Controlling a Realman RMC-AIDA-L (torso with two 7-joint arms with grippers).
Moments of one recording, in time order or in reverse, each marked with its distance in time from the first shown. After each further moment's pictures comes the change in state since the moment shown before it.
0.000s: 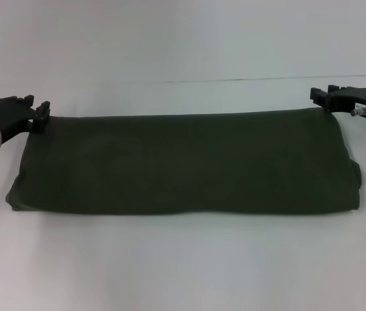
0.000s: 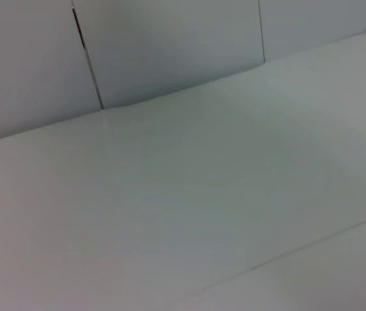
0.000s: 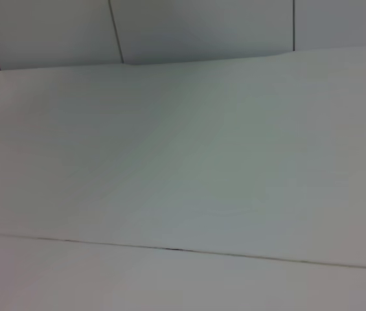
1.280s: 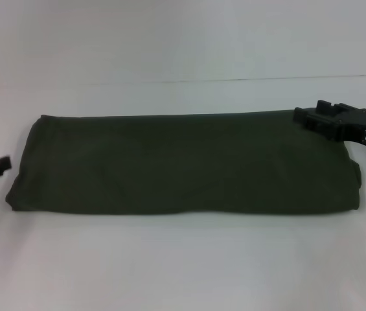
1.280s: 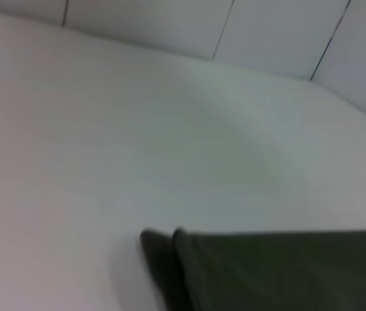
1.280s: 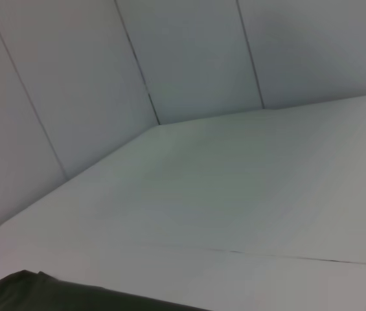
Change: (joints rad) left arm 0.292 0.084 -0.024 0.319 0.177 0.732 -0.613; right arm -0.197 0.002 0.008 -0.095 0.222 -0.485 -0.173
